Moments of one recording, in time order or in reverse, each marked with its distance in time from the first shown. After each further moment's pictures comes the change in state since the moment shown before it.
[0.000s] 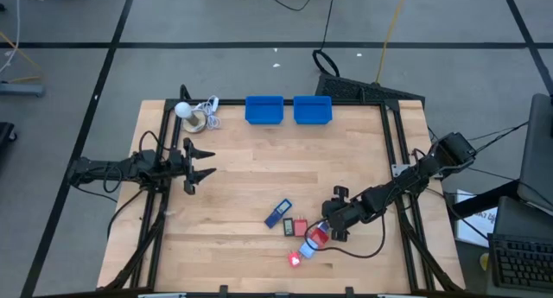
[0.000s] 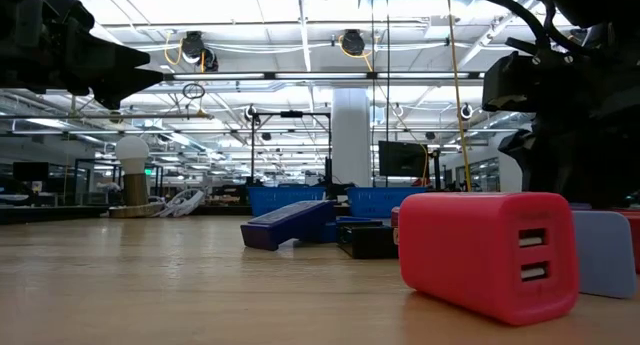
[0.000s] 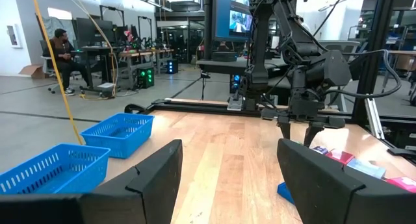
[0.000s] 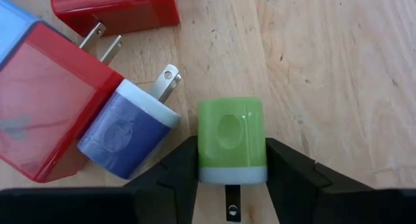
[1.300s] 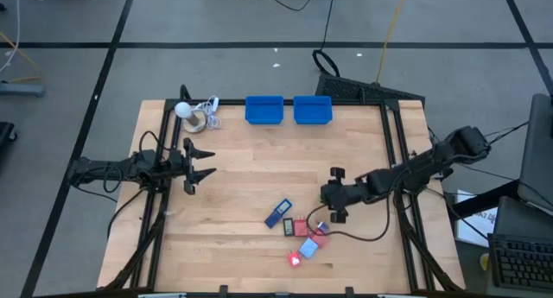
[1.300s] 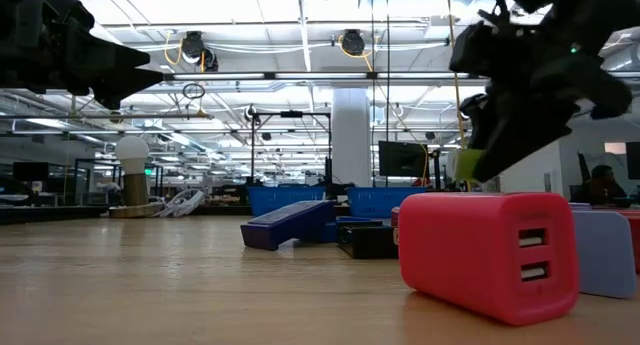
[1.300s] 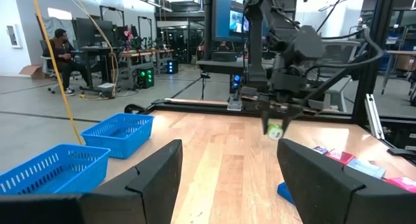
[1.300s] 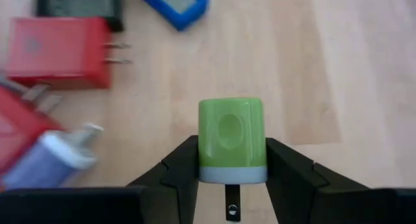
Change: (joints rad) left arm 0.000 0.000 0.000 0.000 -0.001 0.000; right arm -0.179 -0.199 -0.024 0.012 -0.003 -0.301
